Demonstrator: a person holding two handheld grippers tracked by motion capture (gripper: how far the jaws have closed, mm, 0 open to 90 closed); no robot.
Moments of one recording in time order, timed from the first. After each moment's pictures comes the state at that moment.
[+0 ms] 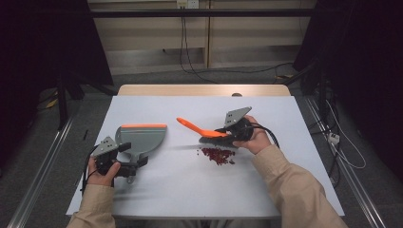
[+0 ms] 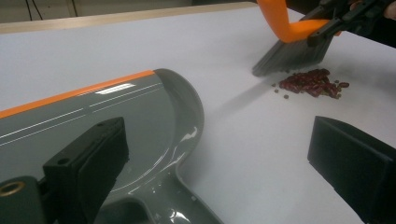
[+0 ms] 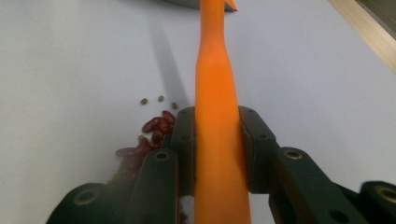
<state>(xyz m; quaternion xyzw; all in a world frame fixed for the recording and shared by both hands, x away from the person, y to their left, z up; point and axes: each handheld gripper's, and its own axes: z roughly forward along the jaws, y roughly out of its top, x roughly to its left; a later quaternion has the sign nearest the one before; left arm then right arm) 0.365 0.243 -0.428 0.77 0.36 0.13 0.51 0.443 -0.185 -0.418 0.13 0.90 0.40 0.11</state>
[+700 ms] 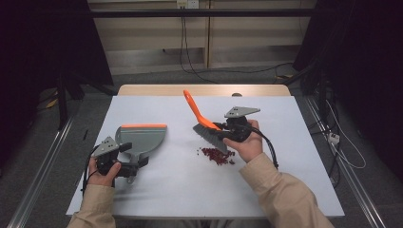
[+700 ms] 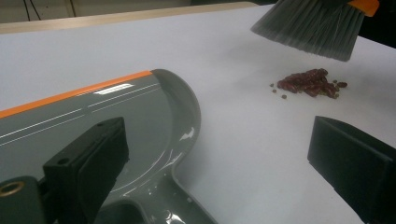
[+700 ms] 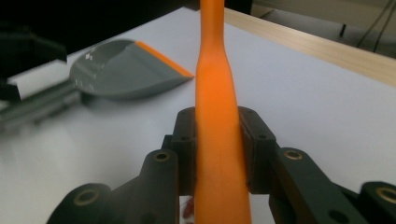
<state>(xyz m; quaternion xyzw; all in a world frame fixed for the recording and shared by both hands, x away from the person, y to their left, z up) 0.364 0.241 -0.429 0.77 0.36 0.13 0.51 0.407 -0.160 -0.389 0.37 0.78 0.49 0.13</state>
